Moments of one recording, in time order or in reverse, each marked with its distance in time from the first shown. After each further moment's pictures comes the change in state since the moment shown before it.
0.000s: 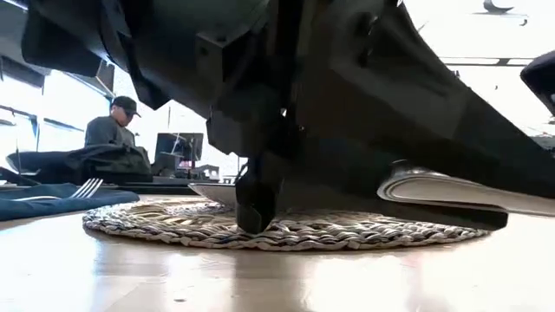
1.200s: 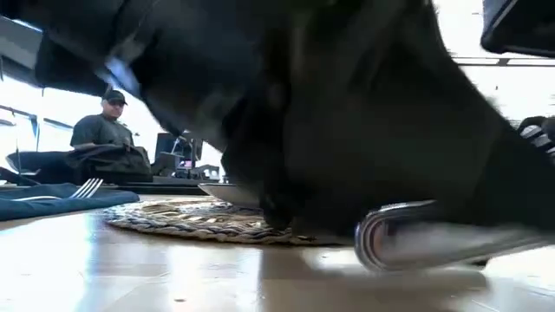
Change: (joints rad) left arm 0.011 0.010 0.024 0.022 -0.012 0.342; right arm -0.138 0.052 0.005 0.011 -0.411 0.221
